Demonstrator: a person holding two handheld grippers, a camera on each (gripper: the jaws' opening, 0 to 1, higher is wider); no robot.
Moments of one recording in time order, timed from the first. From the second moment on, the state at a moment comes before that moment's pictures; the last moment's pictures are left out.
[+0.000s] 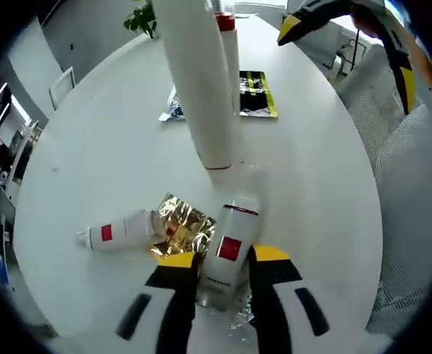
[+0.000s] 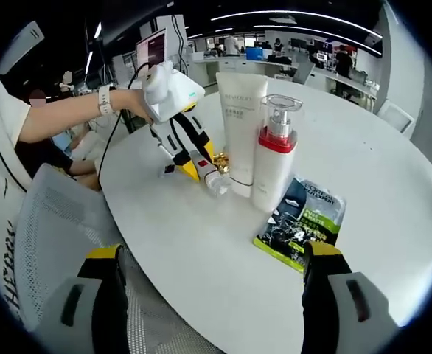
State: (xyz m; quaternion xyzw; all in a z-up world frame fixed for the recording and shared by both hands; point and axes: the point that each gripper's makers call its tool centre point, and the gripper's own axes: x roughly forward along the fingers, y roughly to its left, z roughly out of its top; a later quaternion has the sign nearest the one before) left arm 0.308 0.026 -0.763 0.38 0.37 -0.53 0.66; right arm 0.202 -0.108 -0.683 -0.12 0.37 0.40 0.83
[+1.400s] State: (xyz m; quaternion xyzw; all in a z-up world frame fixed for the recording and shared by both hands) left arm 0.264 0.020 -0.748 0.34 0.36 -0.53 0.68; right arm 0.209 -0.073 -0.700 0.04 0.33 0.41 0.85
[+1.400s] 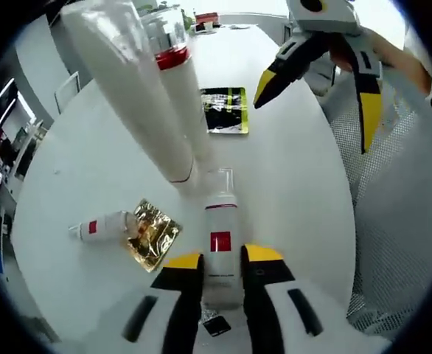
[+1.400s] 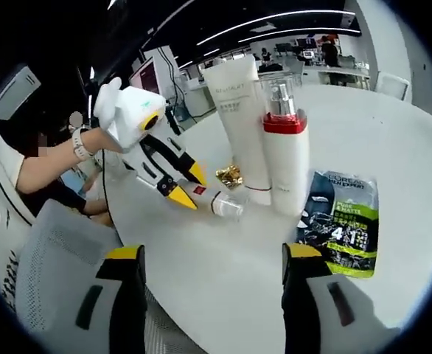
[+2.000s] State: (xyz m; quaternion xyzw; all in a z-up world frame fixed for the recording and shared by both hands) left arm 0.239 -0.005 -0.711 0.26 0.32 -0.54 0.73; right arm 0.215 -0.073 -0.688 0.13 0.32 0.41 0.84
